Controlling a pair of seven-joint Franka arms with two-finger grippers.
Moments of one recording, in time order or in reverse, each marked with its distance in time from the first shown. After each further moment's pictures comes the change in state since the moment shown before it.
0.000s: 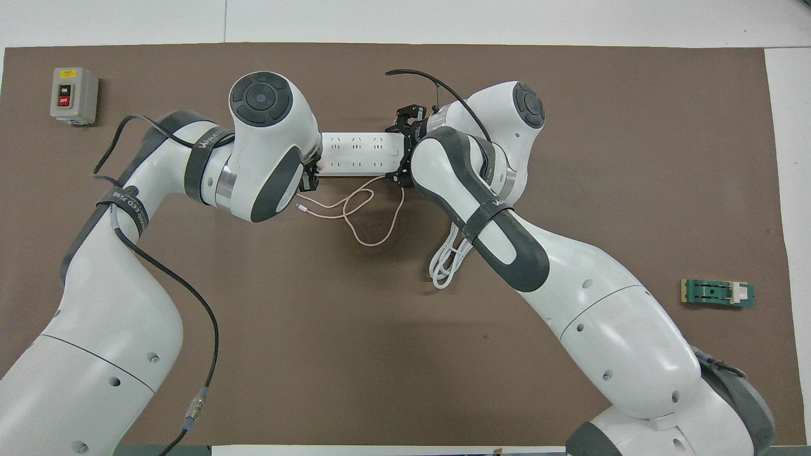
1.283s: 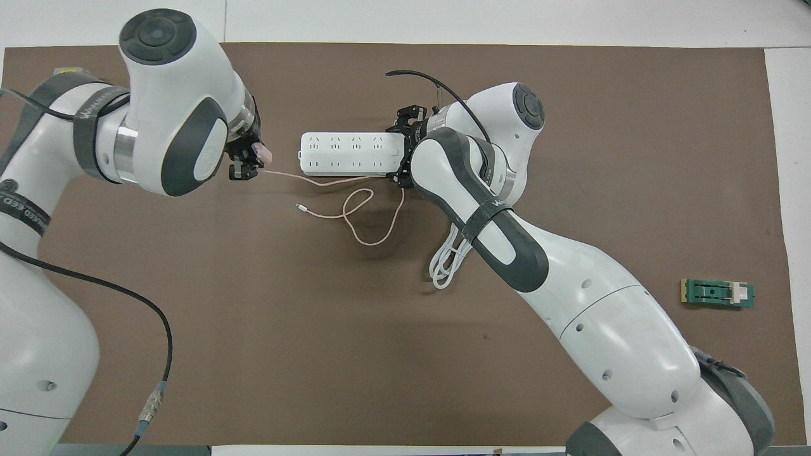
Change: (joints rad) left arm 0.123 -0.114 0.006 0.096 -0.060 -0.314 0.306; right arm 0.000 0.000 0.000 -0.005 0.000 0.007 0.000
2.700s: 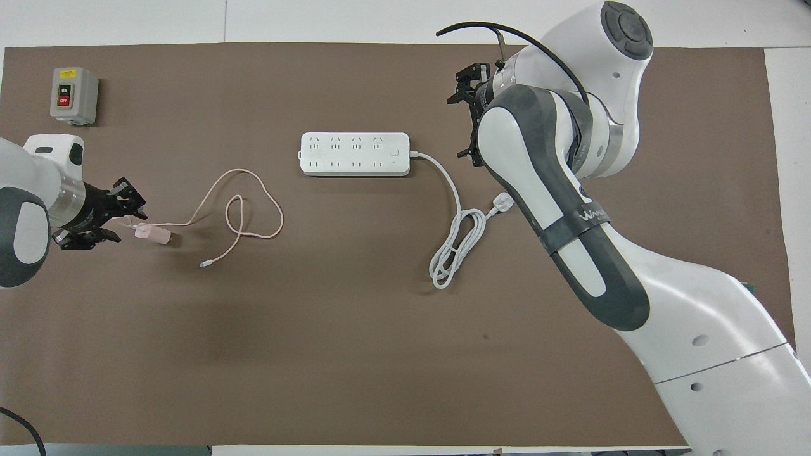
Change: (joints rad) left arm 0.371 -0.337 -0.006 -0.584 -0.026 0.241 1.145; right arm -0.031 -0.274 -0.146 -0.018 -0.289 -0.341 -0.063
